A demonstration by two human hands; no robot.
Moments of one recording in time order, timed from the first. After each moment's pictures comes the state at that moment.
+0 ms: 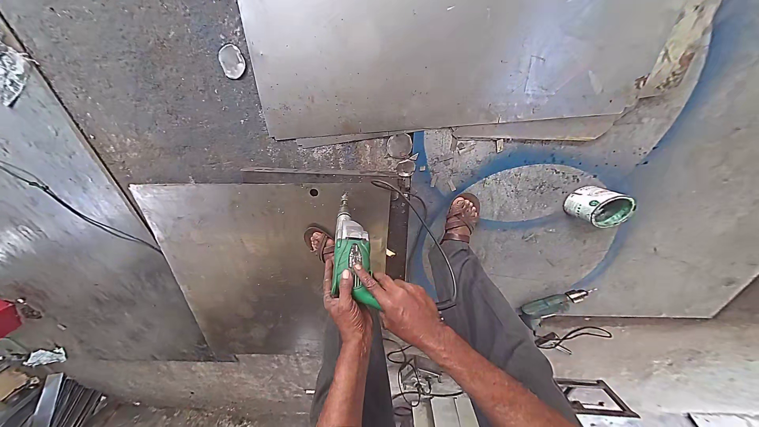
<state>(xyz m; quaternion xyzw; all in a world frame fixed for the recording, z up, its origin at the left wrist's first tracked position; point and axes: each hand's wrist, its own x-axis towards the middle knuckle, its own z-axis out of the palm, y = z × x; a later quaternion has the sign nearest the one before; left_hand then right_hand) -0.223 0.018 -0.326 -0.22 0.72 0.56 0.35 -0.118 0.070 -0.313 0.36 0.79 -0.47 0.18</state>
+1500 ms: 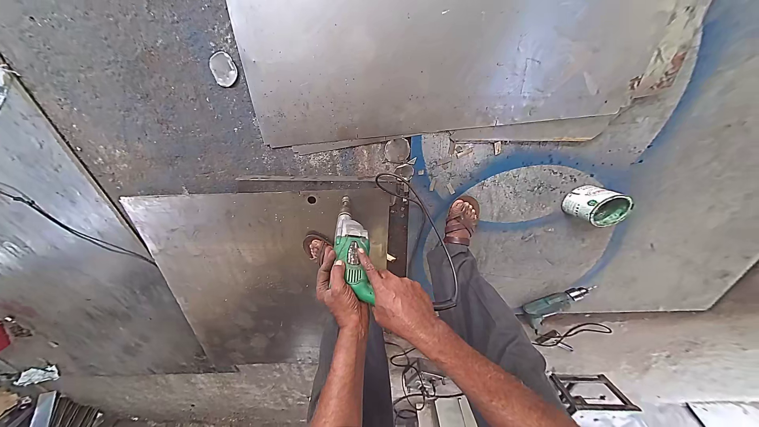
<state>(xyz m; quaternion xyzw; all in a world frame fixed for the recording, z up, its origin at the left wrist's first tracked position) -0.250 0.054 -0.358 -0.16 0.77 0.53 0.32 -0.165 0.119 -0.314 0.41 0.65 -0.52 0.38</state>
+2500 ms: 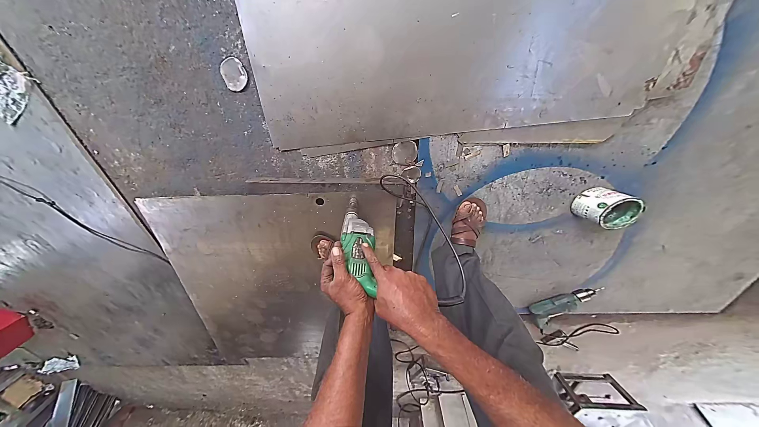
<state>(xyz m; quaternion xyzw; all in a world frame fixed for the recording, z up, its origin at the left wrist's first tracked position) -0.265 0.088 -0.356 -0.18 0.81 0.48 0.28 -0.193 0.149 -0.306 0.43 0.63 -0.49 0.42</state>
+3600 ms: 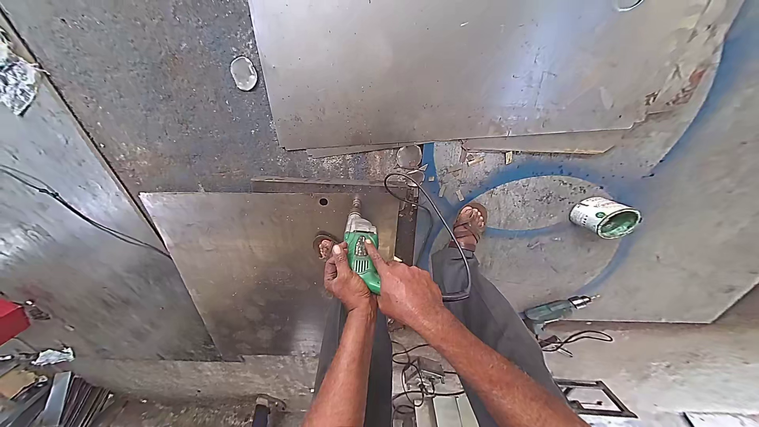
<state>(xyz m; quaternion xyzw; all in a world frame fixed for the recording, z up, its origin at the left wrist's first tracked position) -0.266 0.096 -0.358 -0.19 0.81 0.49 0.25 -0.197 0.165 -0.307 0.41 0.64 -0.49 0.43</state>
